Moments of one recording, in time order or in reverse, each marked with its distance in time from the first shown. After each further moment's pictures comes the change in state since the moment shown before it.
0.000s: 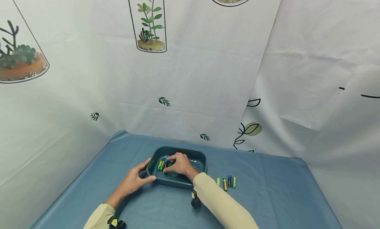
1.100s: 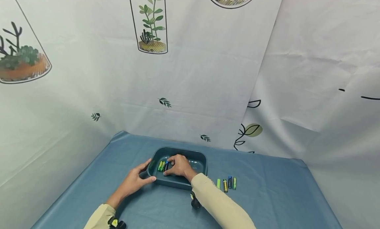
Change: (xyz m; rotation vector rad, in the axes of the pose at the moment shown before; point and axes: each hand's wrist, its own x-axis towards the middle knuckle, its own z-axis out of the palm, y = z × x) left_hand -0.001 -0.001 0.000 -0.023 -0.002 -0.002; right_hand 0.005 0.005 0.009 -0.079 -0.055 0.045
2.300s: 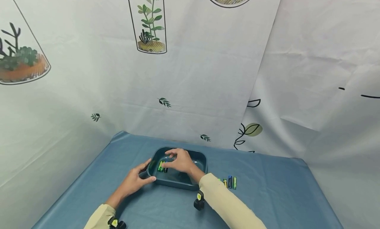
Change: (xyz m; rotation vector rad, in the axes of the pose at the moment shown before) left_hand 0.001 0.001 -0.001 0.031 -0.005 0.007; right_hand -0.024 -0.031 -0.039 0.188 0.066 -0.091
